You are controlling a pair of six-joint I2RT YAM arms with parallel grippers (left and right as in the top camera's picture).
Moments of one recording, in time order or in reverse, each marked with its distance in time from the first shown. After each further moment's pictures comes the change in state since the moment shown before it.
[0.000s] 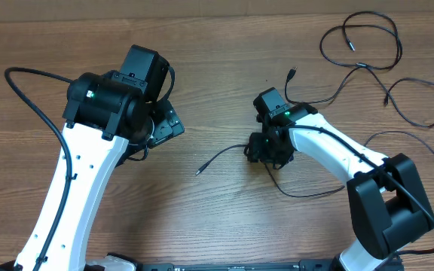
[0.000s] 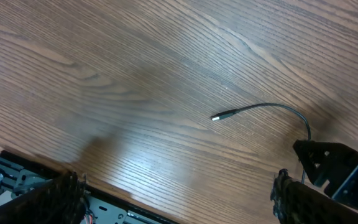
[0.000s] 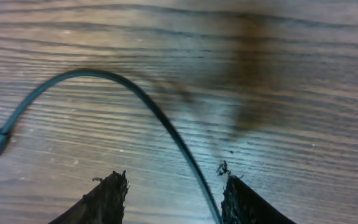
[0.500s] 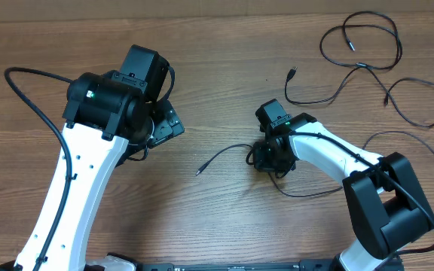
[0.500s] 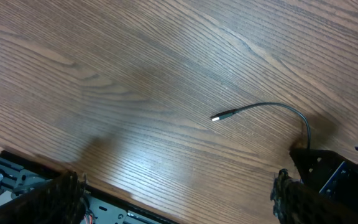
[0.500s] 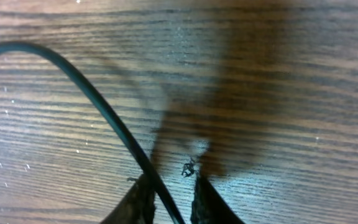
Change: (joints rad) left arm 0.000 0.000 0.000 0.000 0.000 0.000; right arm 0.000 0.000 -0.092 0.068 0.008 0.017
